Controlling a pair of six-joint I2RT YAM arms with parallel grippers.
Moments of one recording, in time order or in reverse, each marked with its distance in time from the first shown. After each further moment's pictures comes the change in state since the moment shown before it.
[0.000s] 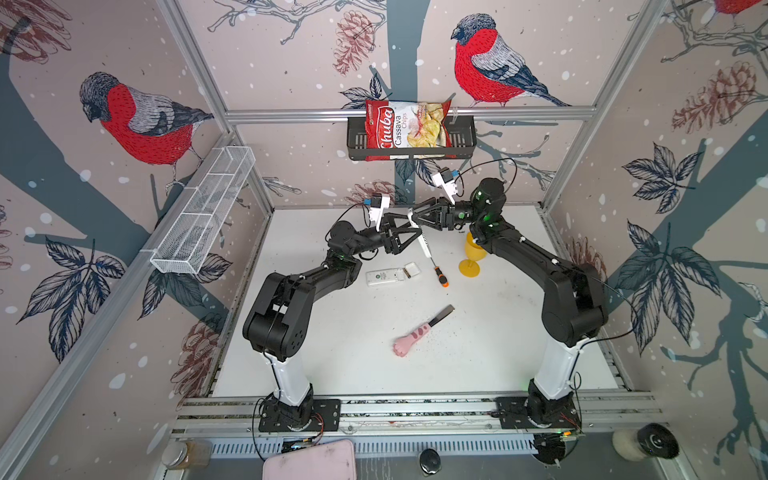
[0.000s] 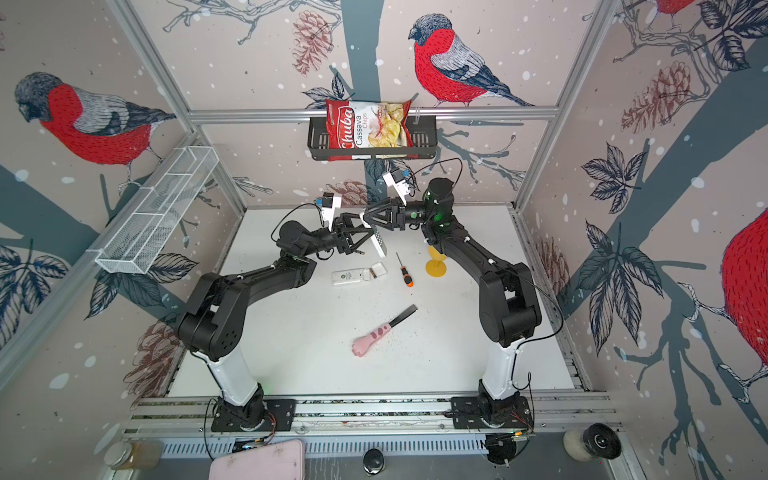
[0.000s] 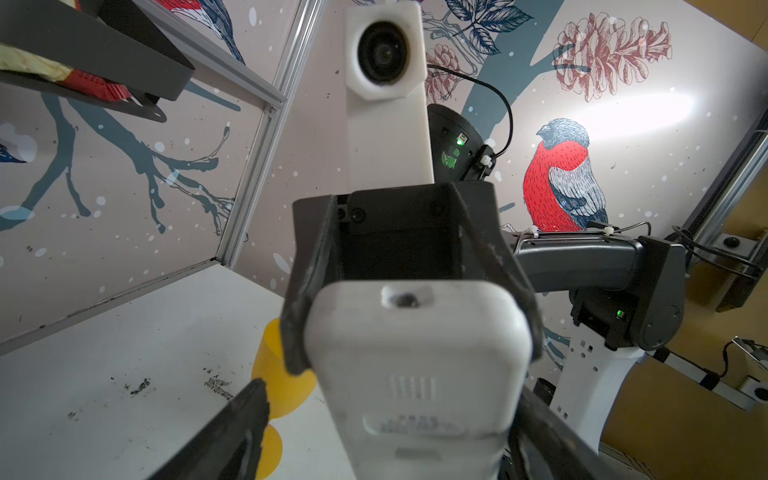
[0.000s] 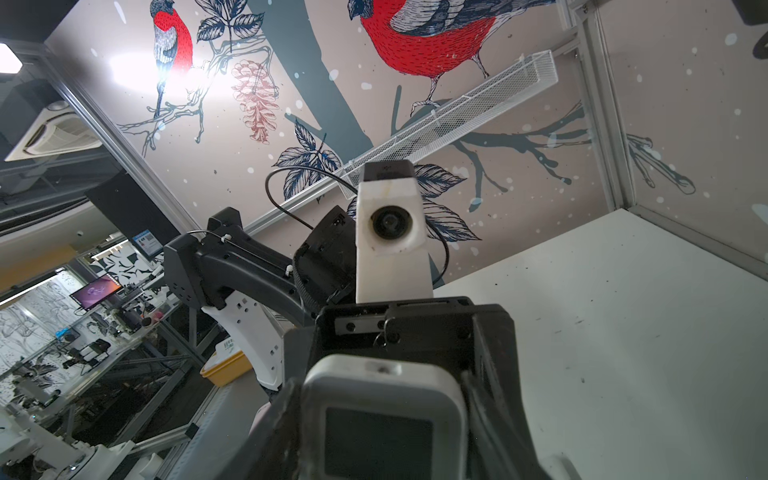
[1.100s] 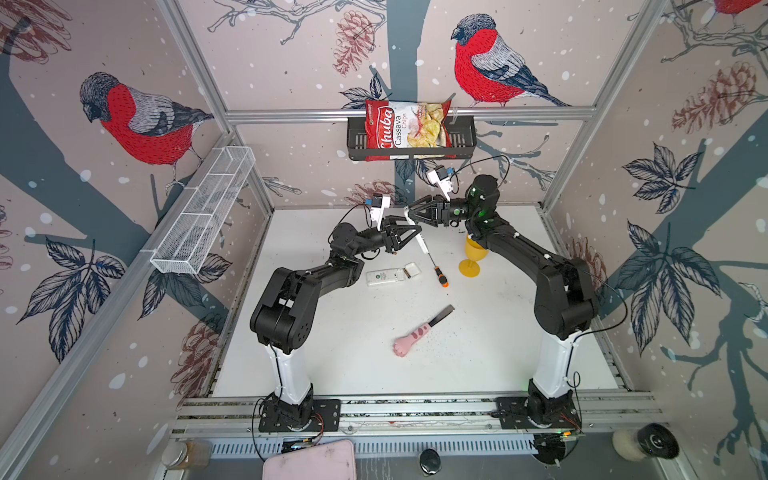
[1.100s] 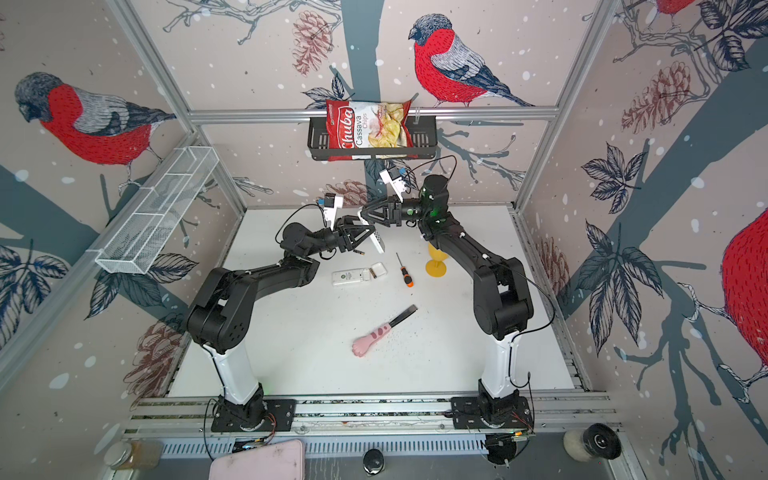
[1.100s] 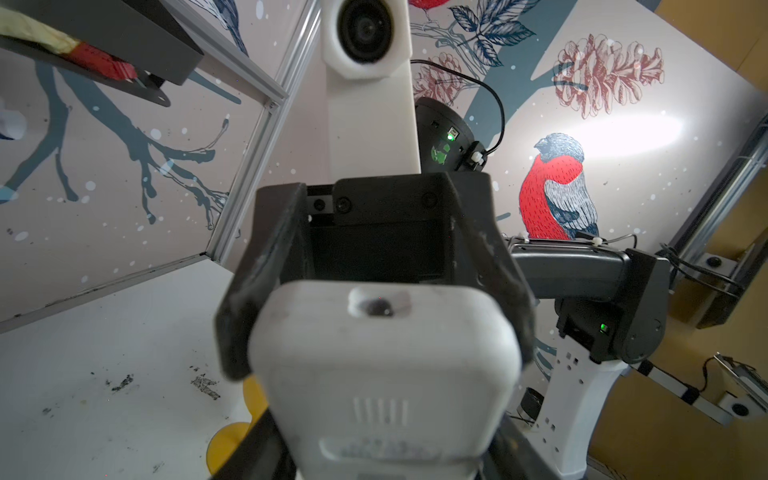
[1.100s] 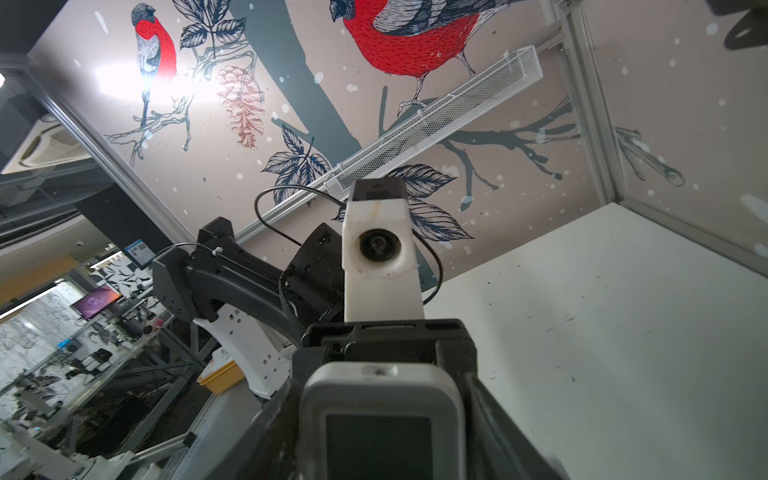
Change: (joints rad) left arm 0.000 0.058 0.006 0.071 -0.028 -0.080; right arm -0.005 0.068 0.099 -0.098 0.028 -0.050
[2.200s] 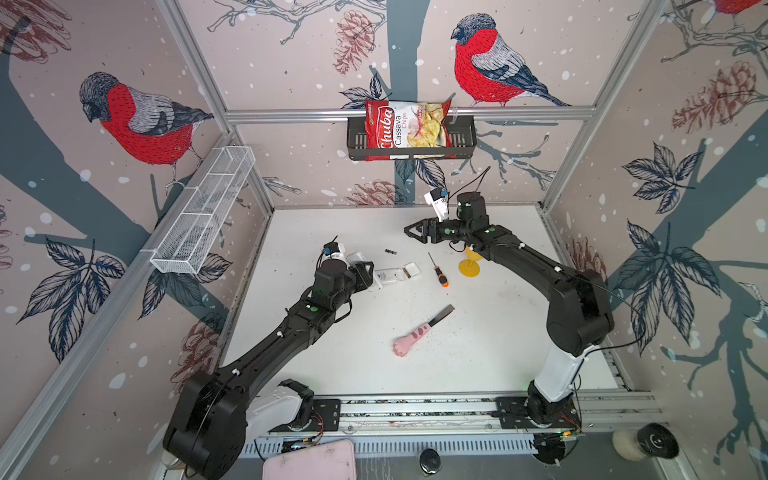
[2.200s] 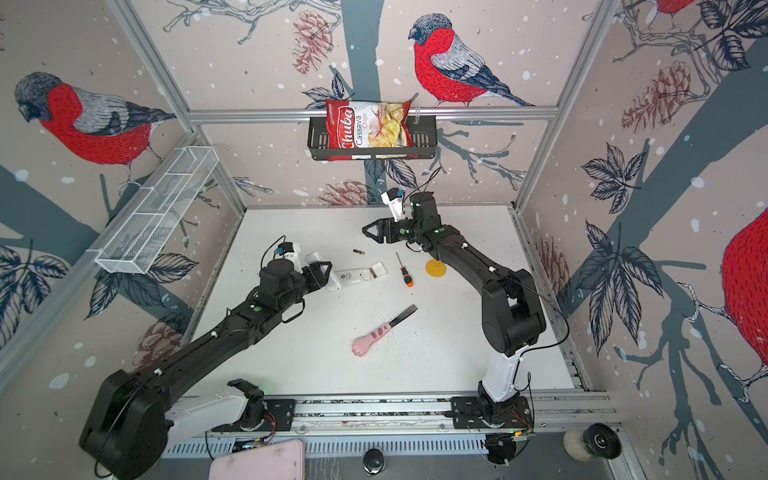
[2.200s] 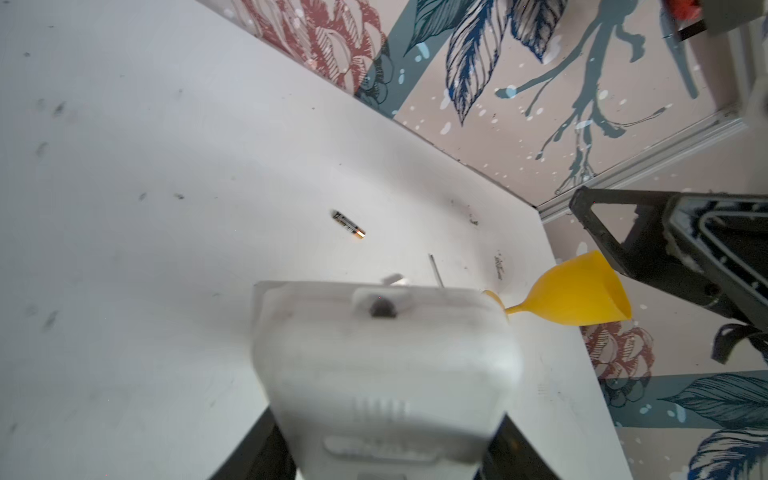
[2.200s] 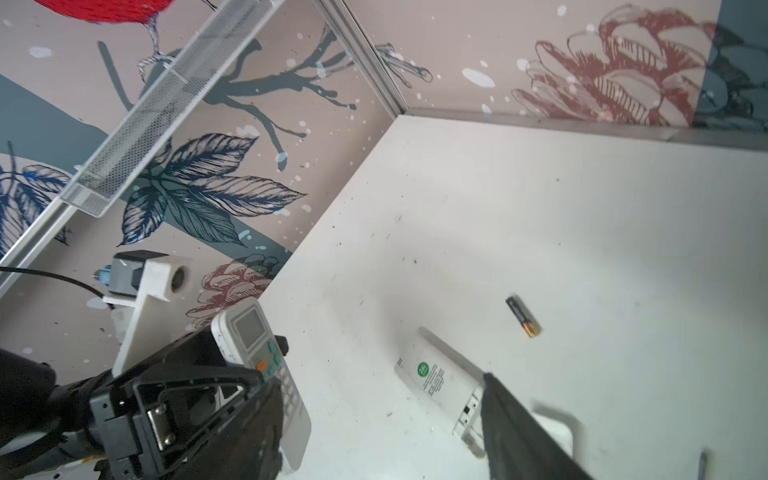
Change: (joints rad) left arm -0.062 -0.756 -0.464 -1.181 -0.978 0.128; right arm 0.081 -0.148 -0.180 -0.565 0.605 -0.293
